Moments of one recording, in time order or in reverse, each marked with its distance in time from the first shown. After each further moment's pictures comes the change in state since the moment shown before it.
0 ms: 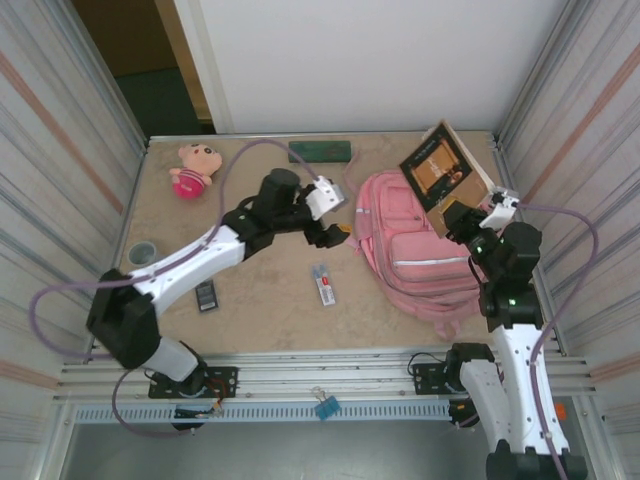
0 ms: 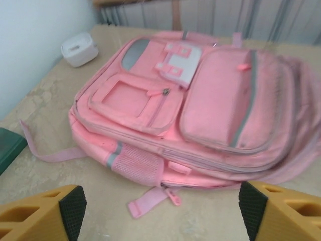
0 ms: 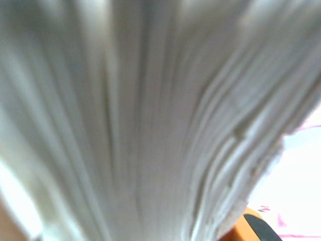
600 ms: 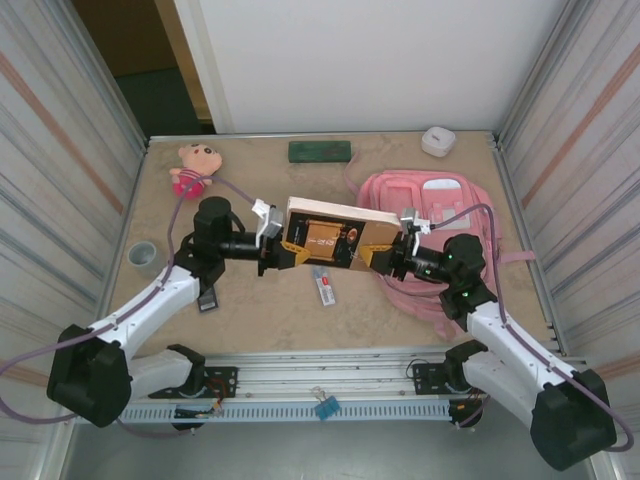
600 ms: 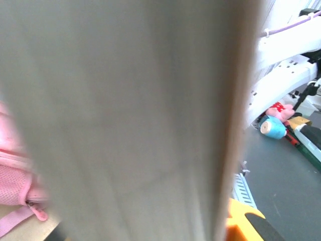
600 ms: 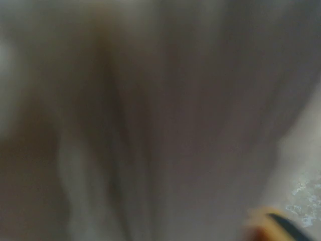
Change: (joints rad) left arm 0.271 -0.382 -0.492 0.379 0.805 -0.369; right arm 0.406 0.260 -0.293 0.769 -0.599 -0.063
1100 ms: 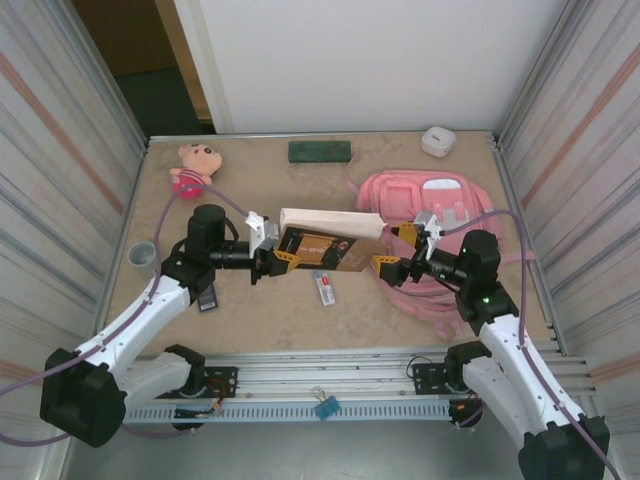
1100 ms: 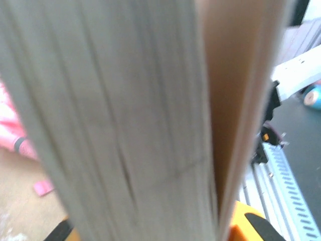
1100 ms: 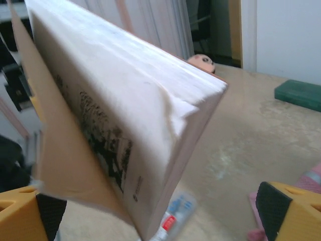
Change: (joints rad) left arm 0.027 -0.114 -0.023 -0.253 -0.107 0.248; right arm -0.135 -0.180 0.071 -0.490 0.061 -0.313
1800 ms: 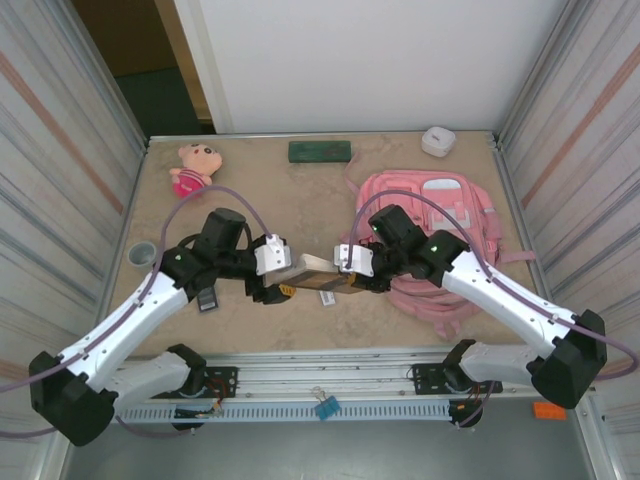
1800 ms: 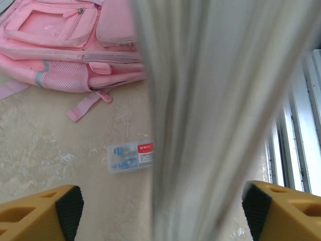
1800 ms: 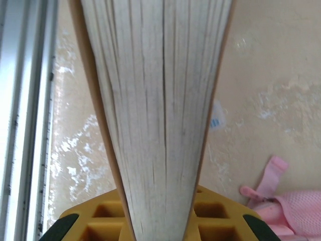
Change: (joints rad) left arm -0.159 0.003 0.191 -0.594 -0.463 0.476; right arm 0.513 0.493 0.567 -0.892 0.461 -0.911
